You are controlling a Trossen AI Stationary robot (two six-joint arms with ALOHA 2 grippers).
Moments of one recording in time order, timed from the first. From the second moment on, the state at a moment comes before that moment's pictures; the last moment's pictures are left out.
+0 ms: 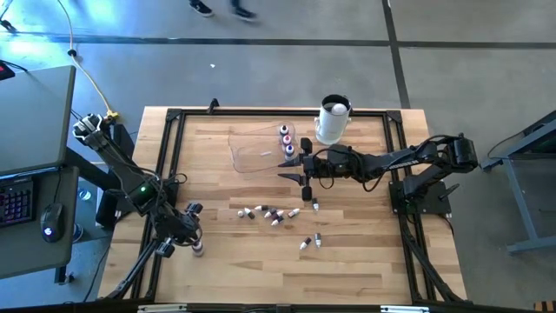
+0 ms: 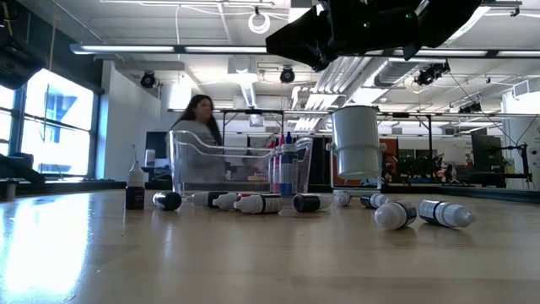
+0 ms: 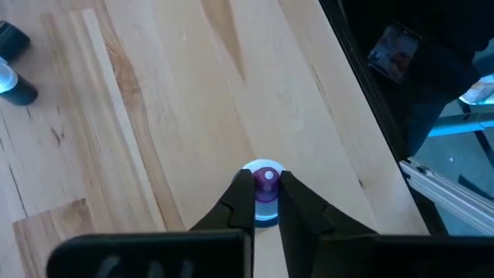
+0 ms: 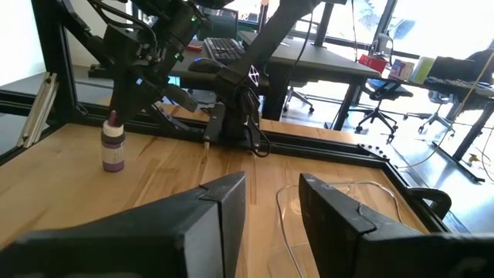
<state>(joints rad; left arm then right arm) -0.82 0.85 0.56 -0.55 -0.04 -0.47 -0.06 1.51 0.77 0.65 -0.06 -0.16</state>
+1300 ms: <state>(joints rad) -0.51 0.85 0.56 -0.05 -0.83 -0.15 -0.08 1.35 0.77 0.49 0.22 -0.25</state>
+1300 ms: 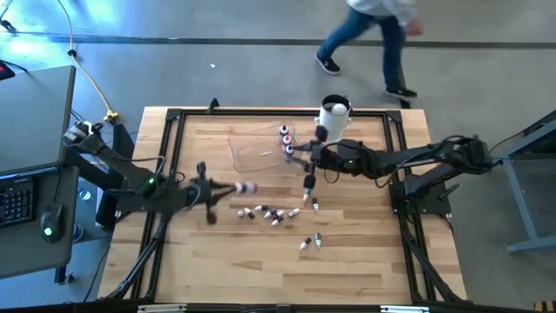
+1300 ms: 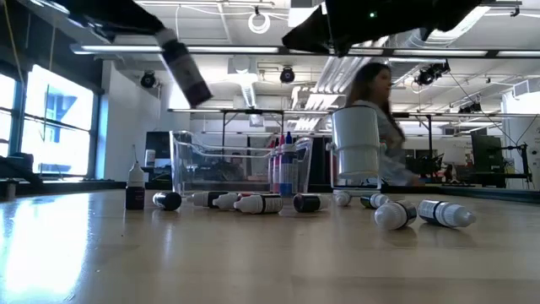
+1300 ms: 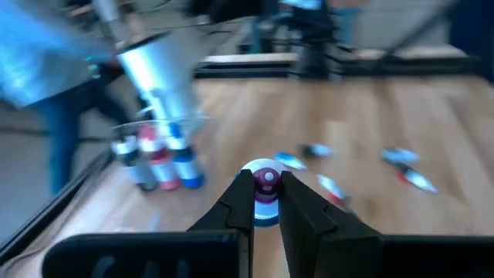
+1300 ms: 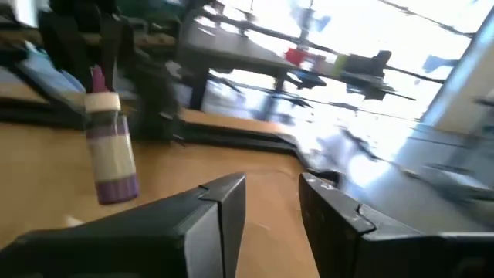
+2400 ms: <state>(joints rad) 0.48 1.61 0.98 0.00 -0.05 -0.14 -0.21 1.13 0.78 0.23 0.28 -0.16</state>
